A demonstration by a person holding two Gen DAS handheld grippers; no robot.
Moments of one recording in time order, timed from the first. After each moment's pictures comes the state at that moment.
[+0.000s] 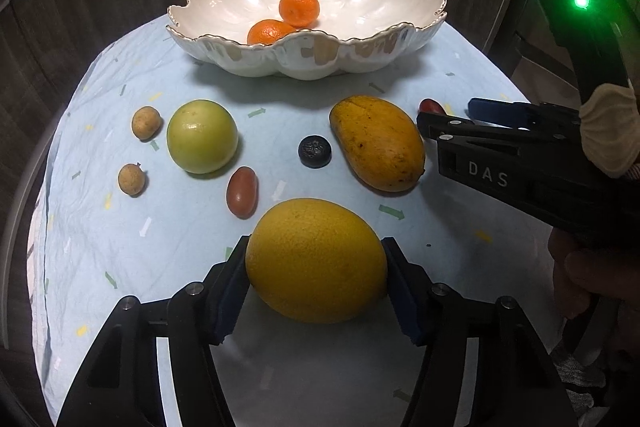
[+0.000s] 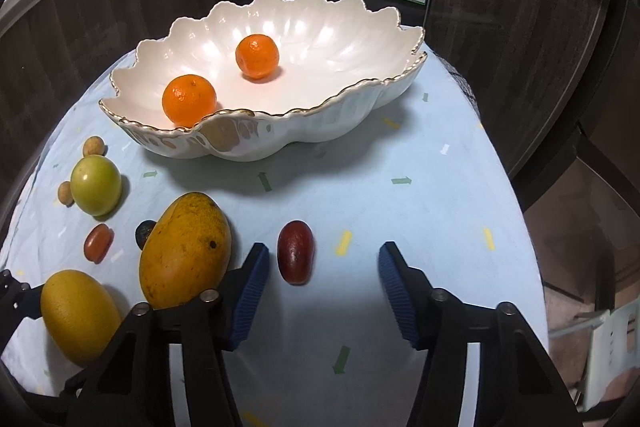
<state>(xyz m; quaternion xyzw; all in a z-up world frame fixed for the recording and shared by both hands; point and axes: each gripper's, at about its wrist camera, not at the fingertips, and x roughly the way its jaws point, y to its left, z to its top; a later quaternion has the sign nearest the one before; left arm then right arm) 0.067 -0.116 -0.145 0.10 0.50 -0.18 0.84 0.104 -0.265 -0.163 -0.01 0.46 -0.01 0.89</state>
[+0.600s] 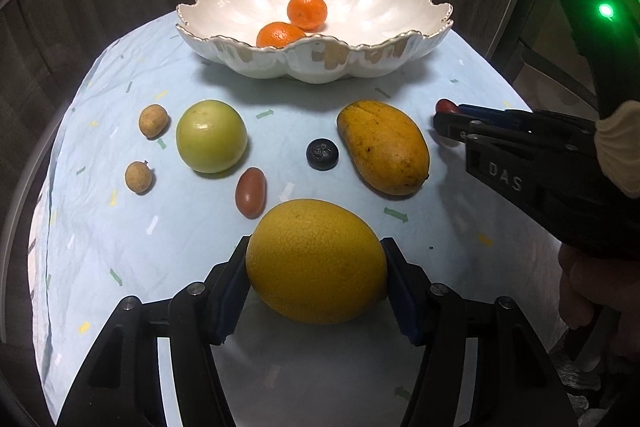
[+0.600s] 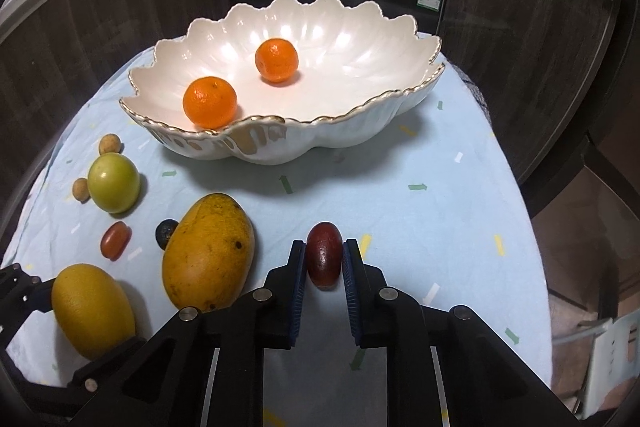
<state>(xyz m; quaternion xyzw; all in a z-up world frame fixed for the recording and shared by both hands) 0.070 -0.111 -0.140 0.08 0.50 -0.17 0.85 0.097 -0.258 -0.152 -0.01 0.45 0.00 0.89</state>
